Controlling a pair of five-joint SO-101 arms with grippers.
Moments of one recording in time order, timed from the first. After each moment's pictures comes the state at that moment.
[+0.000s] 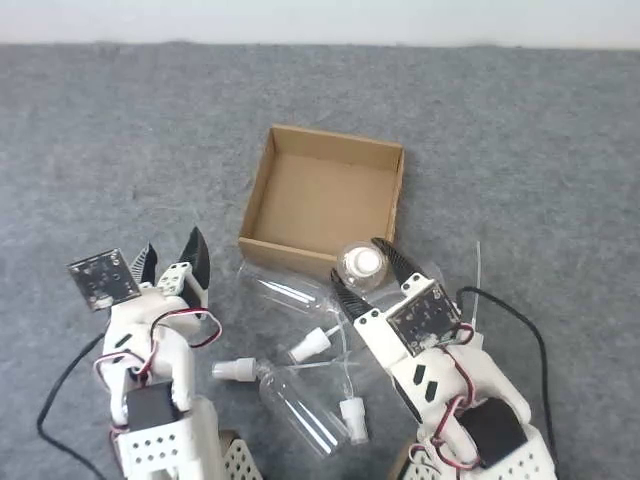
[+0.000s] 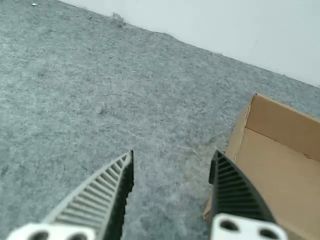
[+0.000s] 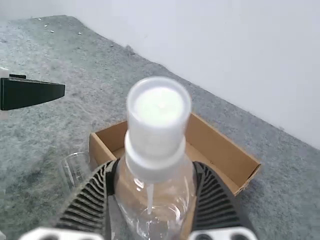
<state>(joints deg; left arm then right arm) -18.5 -103.2 97.3 44.6 15.9 -35.3 -103.3 80.0 47.0 10.6</state>
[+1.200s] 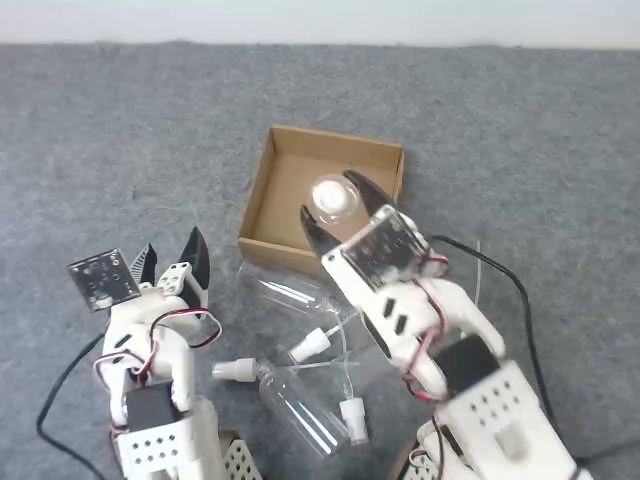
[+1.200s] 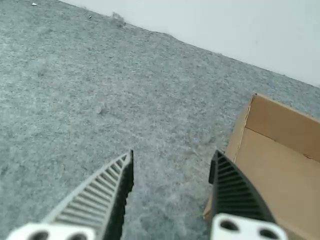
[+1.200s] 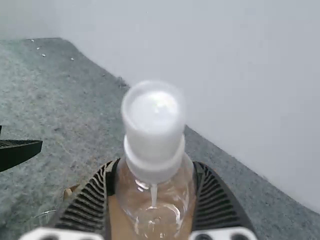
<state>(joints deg) -18.5 -103.2 97.3 44.6 15.8 -35.3 -64.1 60.5 23.5 16.0</state>
